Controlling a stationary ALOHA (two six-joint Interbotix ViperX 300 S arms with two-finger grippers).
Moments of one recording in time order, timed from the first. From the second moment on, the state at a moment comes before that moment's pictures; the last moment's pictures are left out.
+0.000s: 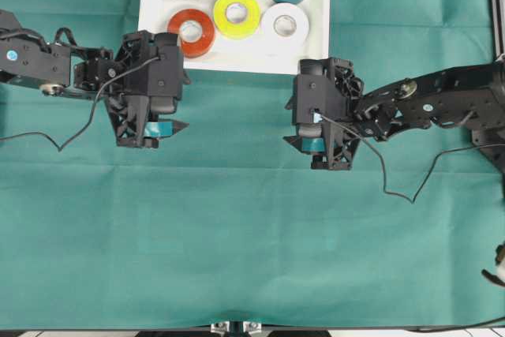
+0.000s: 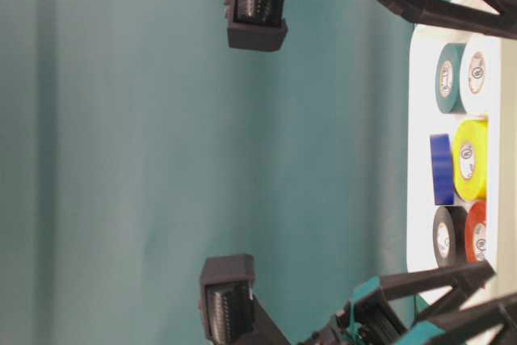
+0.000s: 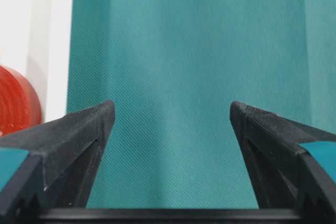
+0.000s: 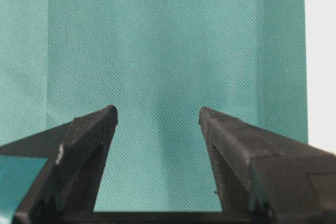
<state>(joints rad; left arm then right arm) 0.03 -0.06 0.81 -0.02 0.09 0.10 0.09 -0.01 0.80 -0.88 0.11 1.12</state>
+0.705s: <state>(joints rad) 0.02 -0.08 0.86 -0.02 0.08 0.10 0.09 -0.01 0.80 -0.88 0.11 1.12</state>
